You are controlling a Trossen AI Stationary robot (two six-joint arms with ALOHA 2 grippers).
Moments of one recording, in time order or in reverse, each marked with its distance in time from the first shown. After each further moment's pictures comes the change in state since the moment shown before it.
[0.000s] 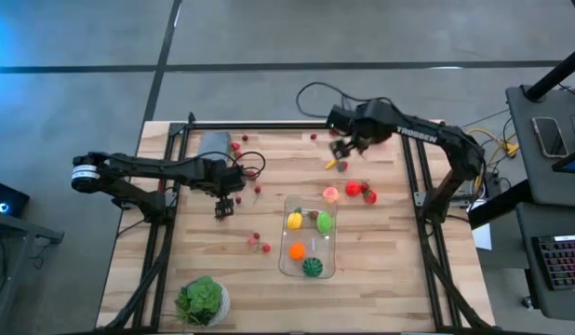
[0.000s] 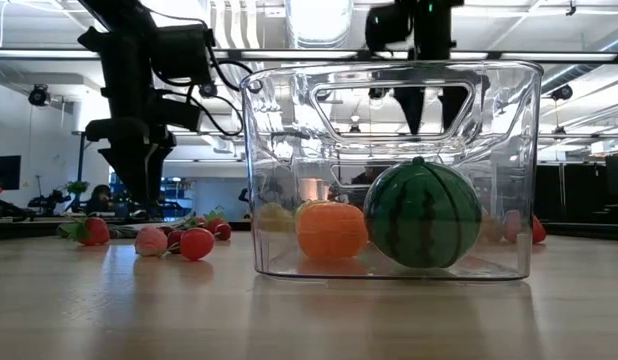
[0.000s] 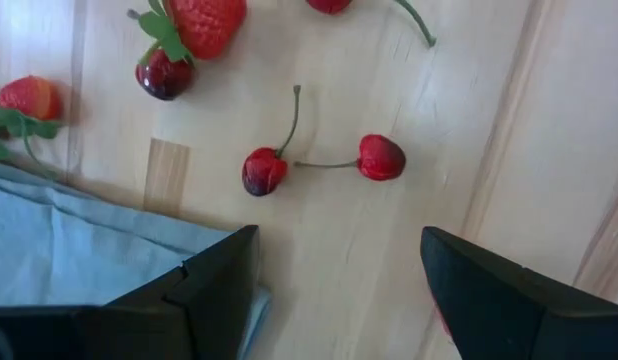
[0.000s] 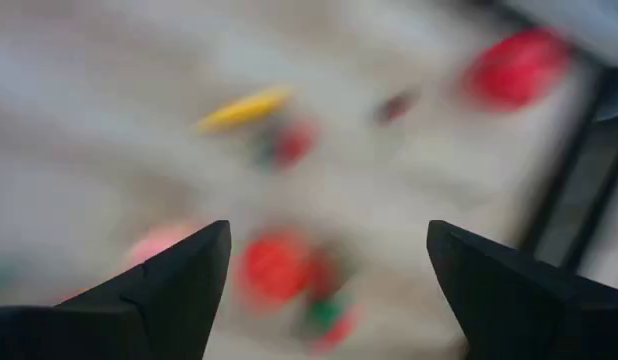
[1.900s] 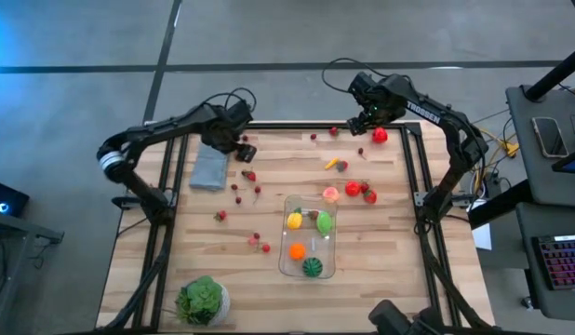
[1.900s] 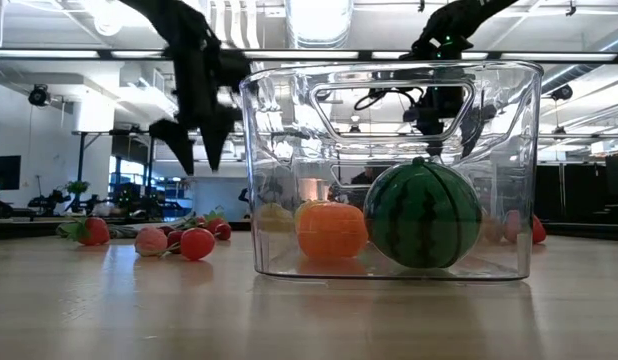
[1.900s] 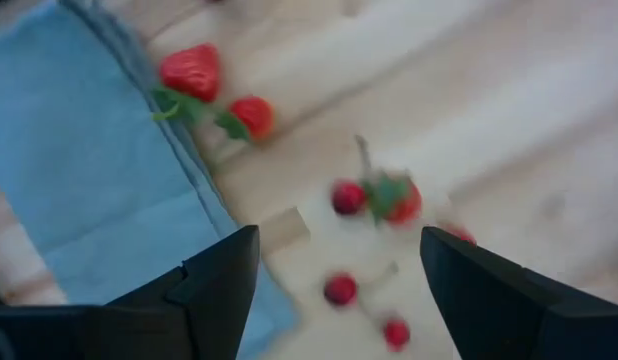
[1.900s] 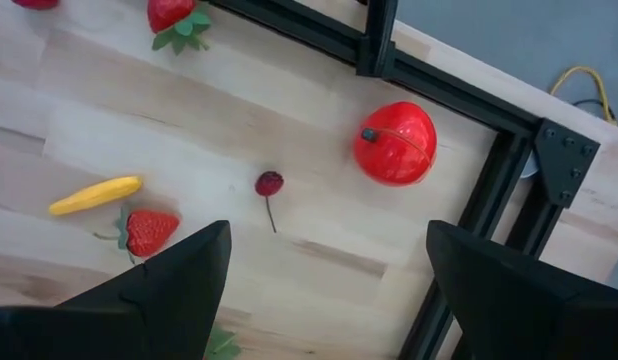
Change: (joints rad) left arm 0.454 0.250 0.486 -0.235 0.160 -0.410; right arm -0.363 0.028 -0.029 0.101 -0.100 -0.364
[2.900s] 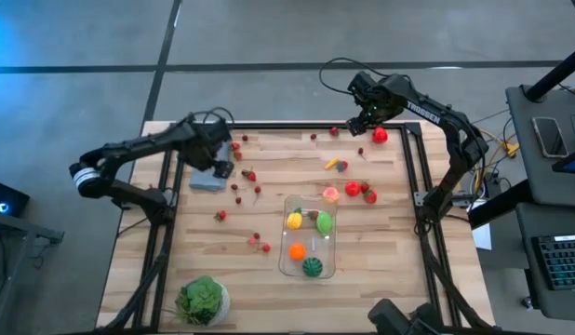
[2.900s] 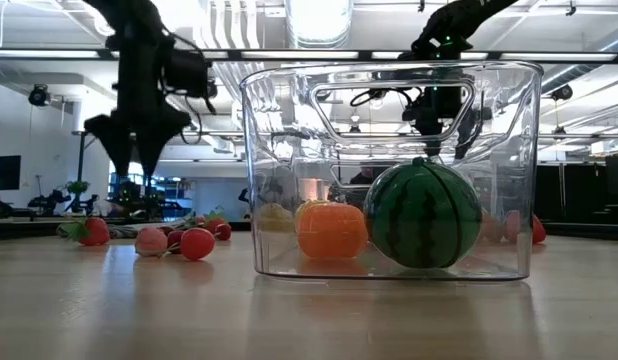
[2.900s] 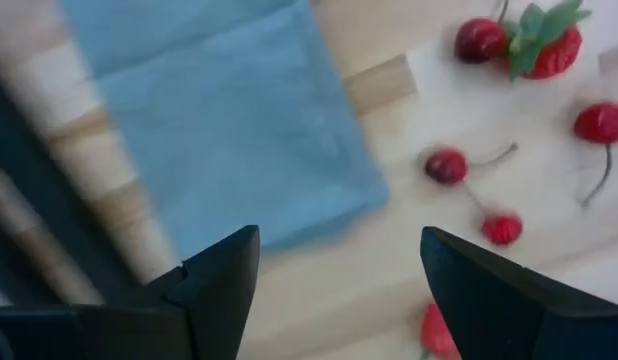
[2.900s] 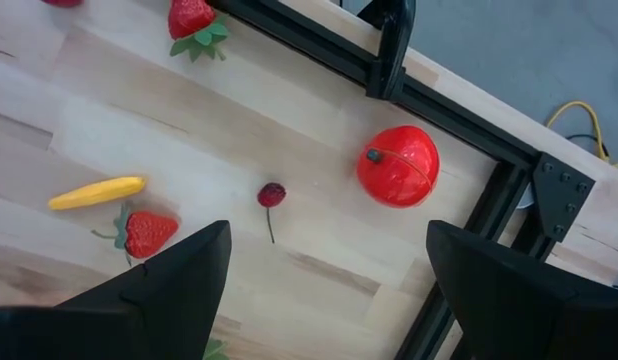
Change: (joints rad) left arm 0.017 -0.245 -0.337 -0.018 -0.020 -0.082; right arm 0.000 0.000 0.000 0.033 -0.002 -0.077
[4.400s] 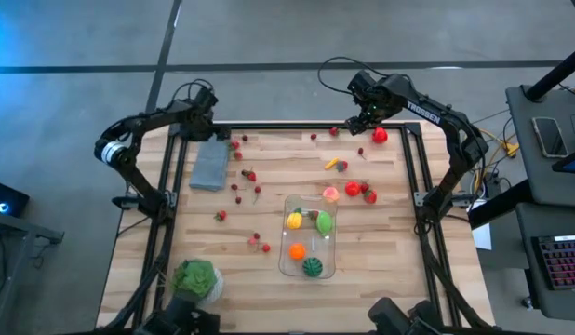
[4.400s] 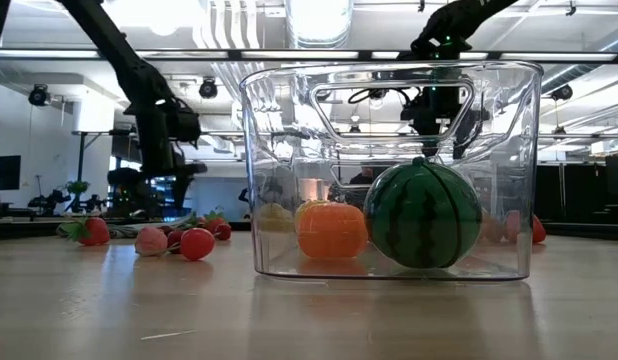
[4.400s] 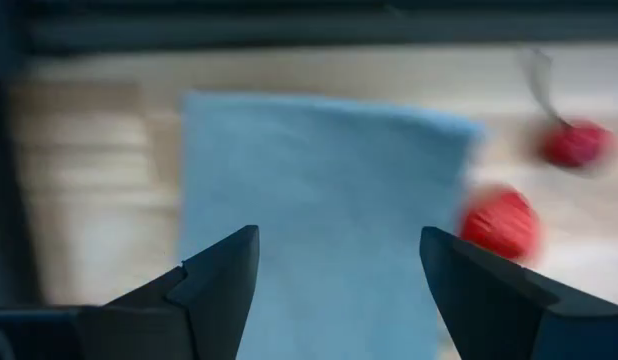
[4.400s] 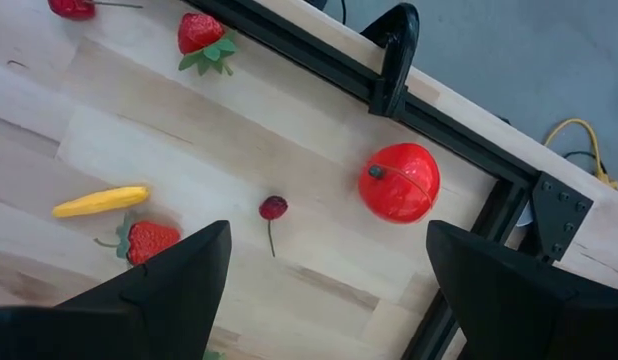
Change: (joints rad) left arm 0.446 0.304 0.076 0.406 0.059 0.082; right arm 0.000 0.000 0.000 0.029 0.002 -0.030
